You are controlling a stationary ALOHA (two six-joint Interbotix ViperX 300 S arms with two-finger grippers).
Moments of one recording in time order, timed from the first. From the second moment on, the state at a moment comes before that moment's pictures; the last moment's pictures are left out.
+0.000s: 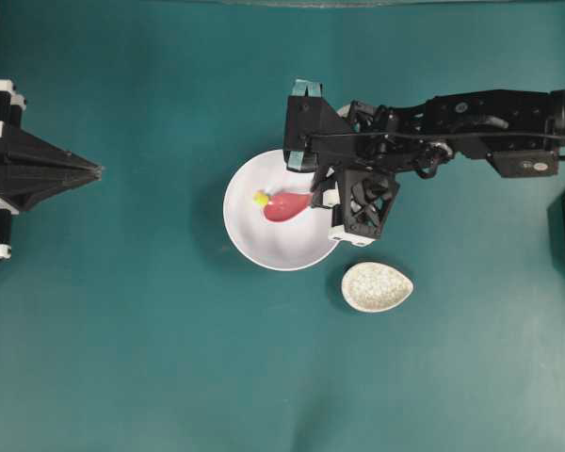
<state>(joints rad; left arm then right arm) 0.01 -0.96 1.18 0.01 -0.22 0.01 -0.14 0.05 0.47 0.25 0.49 -0.19</state>
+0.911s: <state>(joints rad) 0.01 -0.96 1.18 0.01 -0.22 0.01 -0.14 0.05 0.47 0.25 0.40 -0.19</state>
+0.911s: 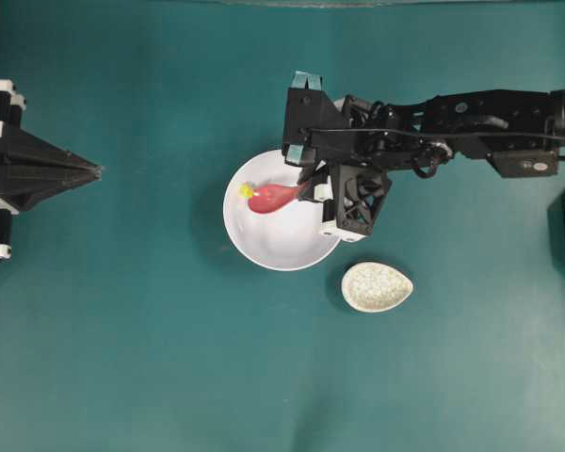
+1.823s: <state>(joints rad) 0.01 -0.96 1.18 0.01 -0.22 0.01 -0.14 0.02 0.49 0.25 0.34 -0.20</state>
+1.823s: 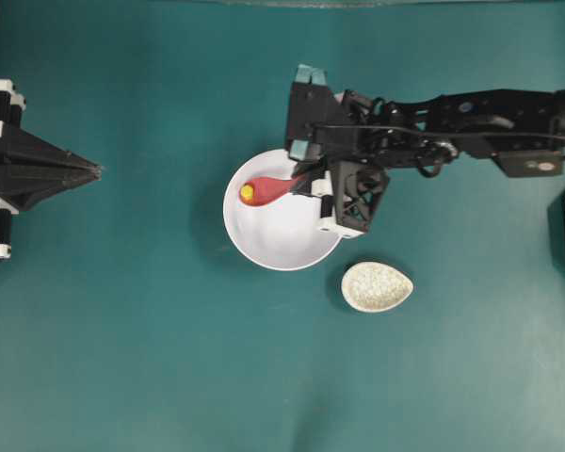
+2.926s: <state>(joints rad) 0.01 -0.96 1.18 0.01 -0.22 0.01 -0.08 -0.38 0.84 0.25 -0.25 -0.21</state>
